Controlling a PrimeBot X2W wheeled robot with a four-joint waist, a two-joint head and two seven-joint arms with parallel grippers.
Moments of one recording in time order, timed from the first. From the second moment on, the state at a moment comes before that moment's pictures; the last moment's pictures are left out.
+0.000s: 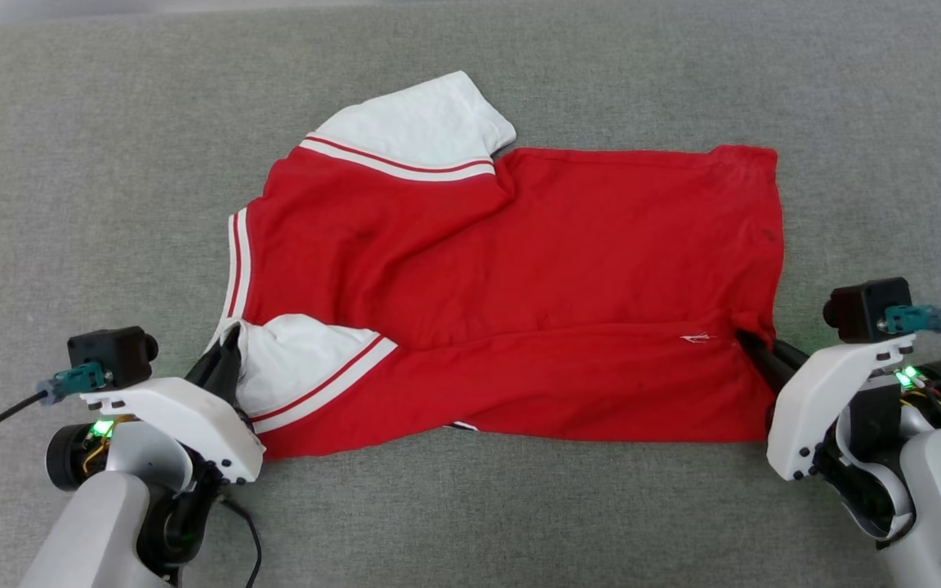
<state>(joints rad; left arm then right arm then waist) -0.29 0.39 -0.25 0.26 -0.71 0.02 0.06 -0.32 -0.27 0.17 0.23 0.42 0.13 0.42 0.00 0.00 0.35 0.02</state>
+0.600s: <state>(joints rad) -0.26 0.52 -0.23 0.30 -0.77 0.01 0.26 -0.22 -0.23 0.17 0.16 0.35 0.13 0.02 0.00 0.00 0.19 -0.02</state>
